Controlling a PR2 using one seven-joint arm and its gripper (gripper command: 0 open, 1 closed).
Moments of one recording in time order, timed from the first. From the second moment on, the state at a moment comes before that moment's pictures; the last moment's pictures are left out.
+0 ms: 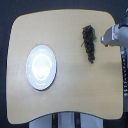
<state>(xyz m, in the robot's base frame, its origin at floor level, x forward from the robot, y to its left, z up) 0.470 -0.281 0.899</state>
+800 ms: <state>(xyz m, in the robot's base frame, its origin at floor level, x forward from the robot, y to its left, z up) 0.490 -0.251 0.887</state>
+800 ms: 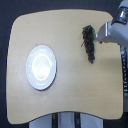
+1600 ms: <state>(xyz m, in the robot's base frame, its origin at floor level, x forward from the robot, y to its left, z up) 0.549 -0.178 0.810</state>
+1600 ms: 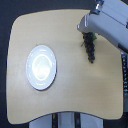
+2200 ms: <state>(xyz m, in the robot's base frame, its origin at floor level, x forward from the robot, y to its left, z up) 0.550 -0.180 0.752</state>
